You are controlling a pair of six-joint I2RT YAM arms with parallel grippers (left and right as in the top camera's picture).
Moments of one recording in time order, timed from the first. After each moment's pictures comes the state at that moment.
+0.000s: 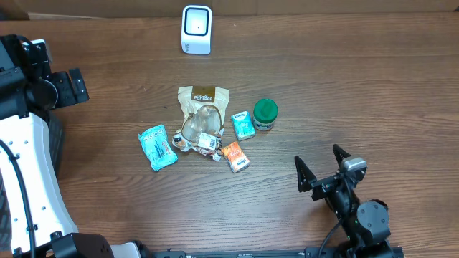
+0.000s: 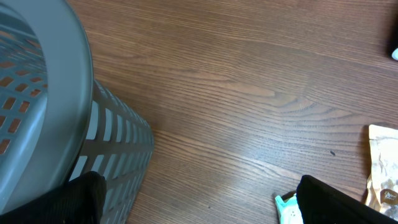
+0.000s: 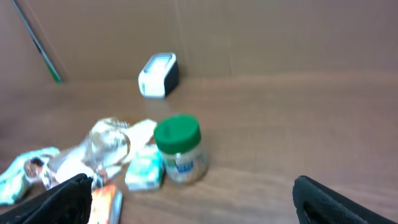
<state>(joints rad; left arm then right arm) 0.39 1.53 1.58 -0.97 -0.02 0.09 0.30 0.04 0.04 -0.12 -0.05 0.17</state>
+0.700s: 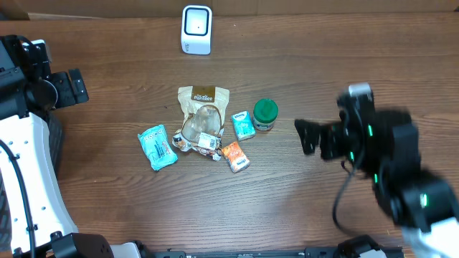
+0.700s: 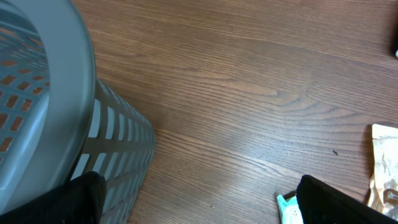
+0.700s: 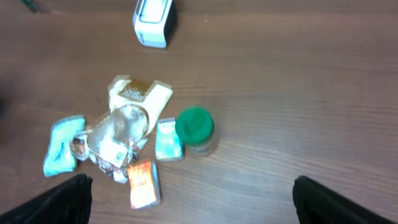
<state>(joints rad) 0.39 1.53 1.58 -0.97 -0.03 0.09 0.30 1.01 1.21 -0.90 -0.09 0.17</state>
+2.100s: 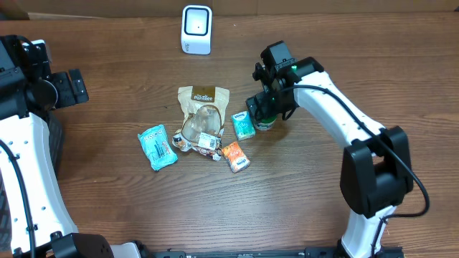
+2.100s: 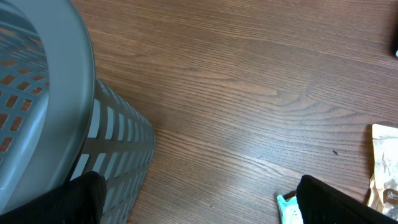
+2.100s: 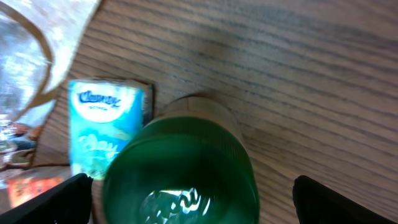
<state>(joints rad) 0.39 1.53 1.58 -0.97 -0.03 0.09 0.40 2.01 1.60 -0.96 -0.08 -0.01</state>
